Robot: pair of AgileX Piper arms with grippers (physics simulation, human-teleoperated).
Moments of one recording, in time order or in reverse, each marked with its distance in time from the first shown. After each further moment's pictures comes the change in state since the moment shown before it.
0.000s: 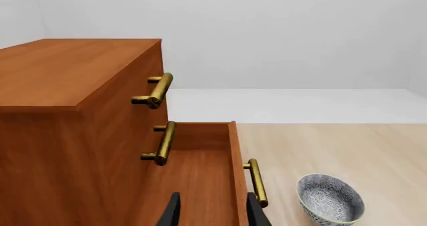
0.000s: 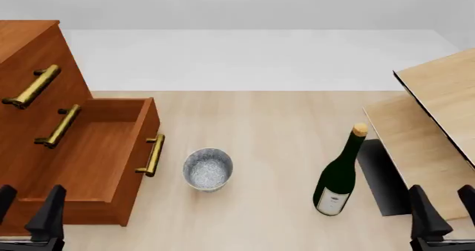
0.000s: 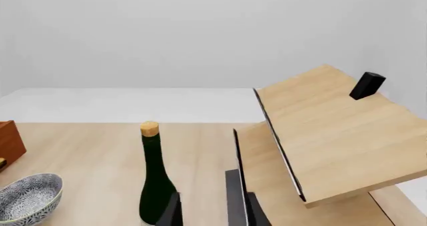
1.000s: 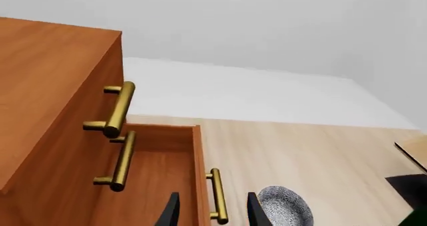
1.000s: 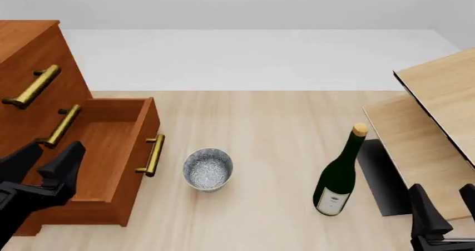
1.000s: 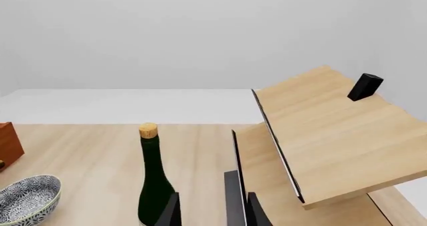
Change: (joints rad) left arm -0.128 0.434 -0.258 -0.051 -0.153; right arm -0.006 0.010 -0.002 -0.011 -0.001
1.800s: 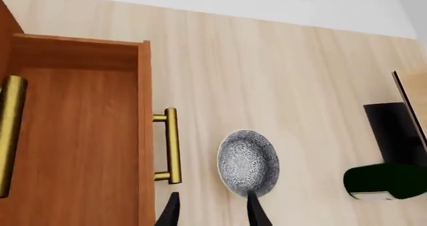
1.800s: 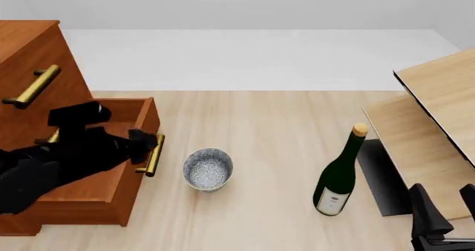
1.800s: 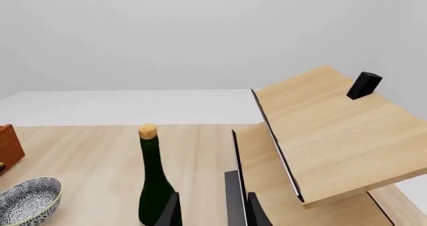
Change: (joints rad) left arm -0.218 0.633 -0.398 0.346 -0.212; right arm -0.004 -0.001 0.000 0.001 0.011
